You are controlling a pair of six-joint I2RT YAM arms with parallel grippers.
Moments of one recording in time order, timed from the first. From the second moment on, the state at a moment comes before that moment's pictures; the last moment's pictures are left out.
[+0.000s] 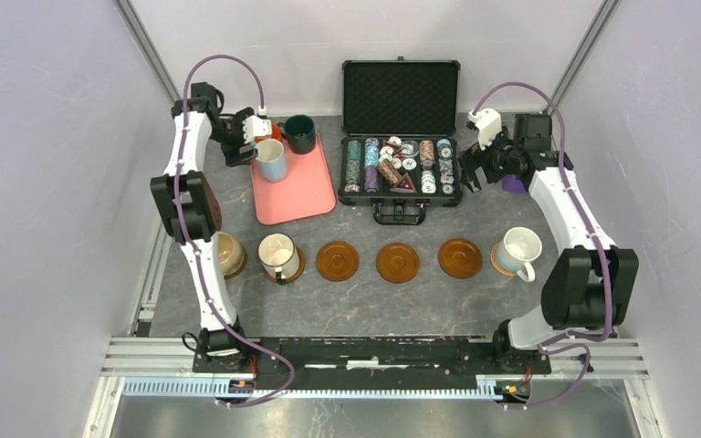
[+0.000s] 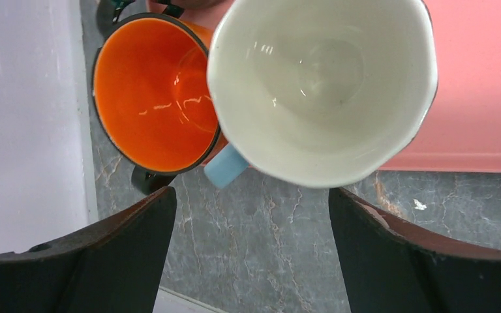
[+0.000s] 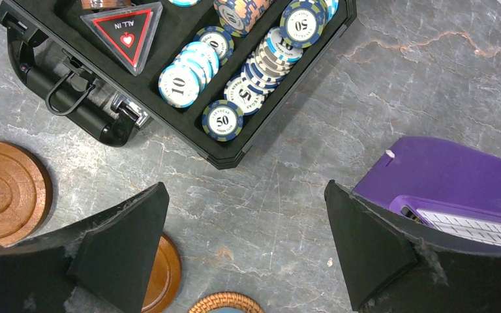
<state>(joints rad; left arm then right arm) 0.14 2.32 2.24 -1.12 0.55 1.57 -0.02 1.52 1.29 -0.55 -0.42 -0.54</state>
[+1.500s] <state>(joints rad) 0.10 2.15 1.95 -1.11 0.54 1.57 -0.02 1.51 1.24 -0.54 -0.41 -0.54</state>
